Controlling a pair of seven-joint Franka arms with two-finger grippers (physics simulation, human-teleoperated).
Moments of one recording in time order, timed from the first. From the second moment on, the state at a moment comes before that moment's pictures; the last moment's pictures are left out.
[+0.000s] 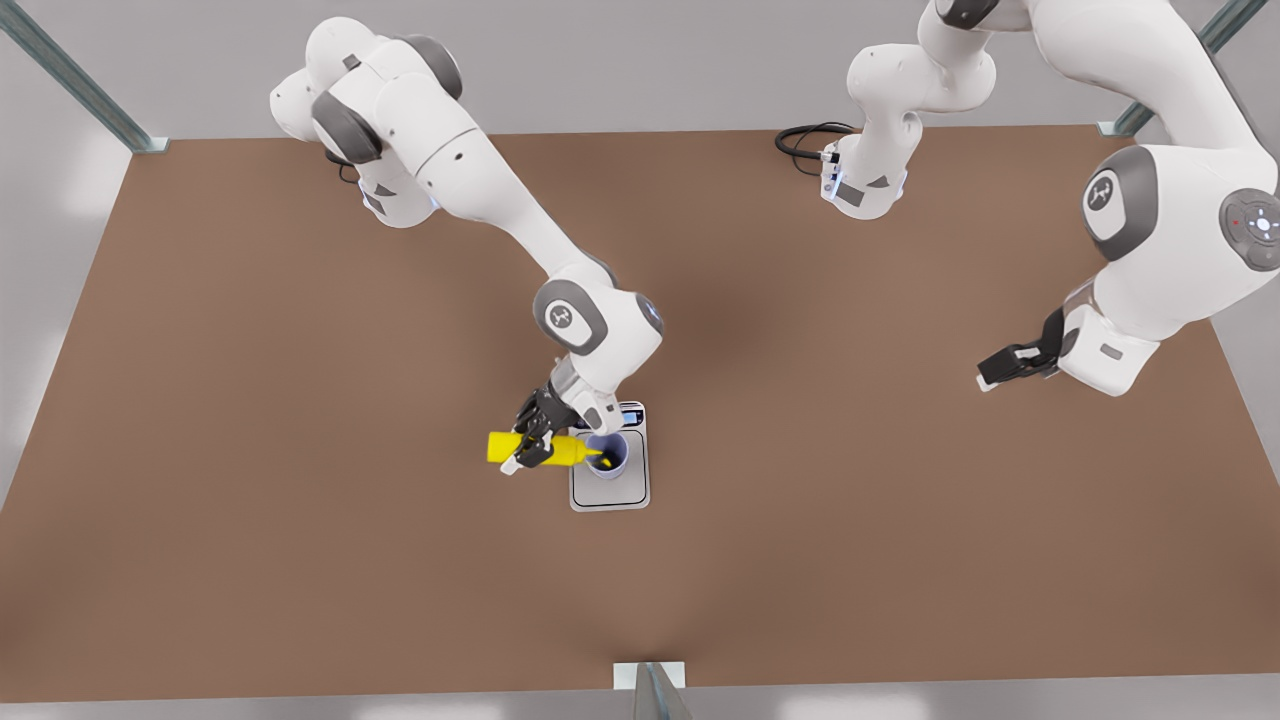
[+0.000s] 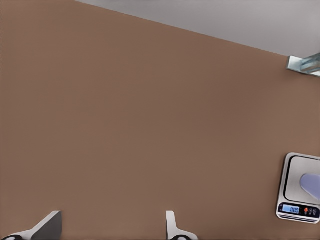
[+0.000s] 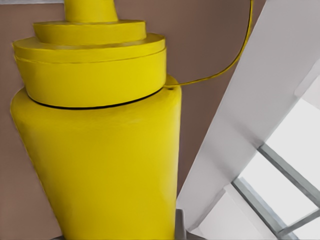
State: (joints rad) left arm -0.10 0.21 0.07 -1.41 -0.10 1.63 -0.24; right arm 0.69 0.75 0.06 -1.33 -1.00 1.73 -0.41
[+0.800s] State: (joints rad) left arm -0.13 0.21 0.07 -1.41 -0.10 1.64 -0.29; right arm 0.71 0.77 0.06 -1.34 -1.08 1.72 -0.41
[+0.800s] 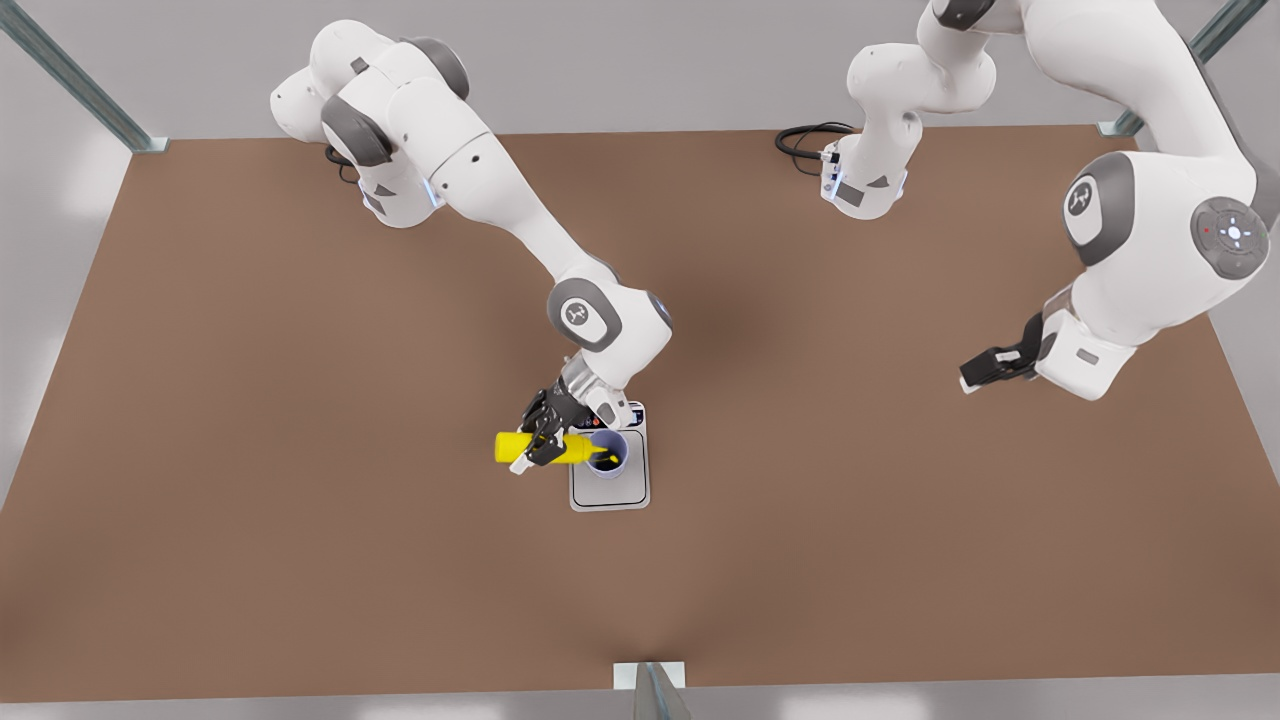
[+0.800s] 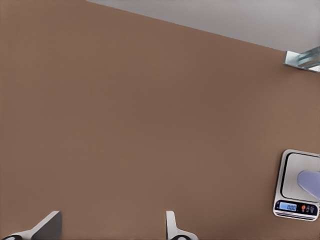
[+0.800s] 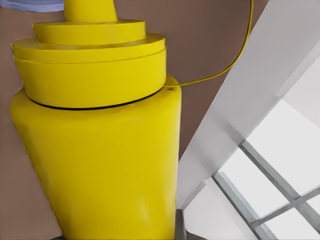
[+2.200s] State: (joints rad) left arm -0.16 0.23 0.07 -1.39 -0.07 1.63 -0.32; right arm -0.05 0.89 -0.05 -1.37 1.00 1.72 -2.27
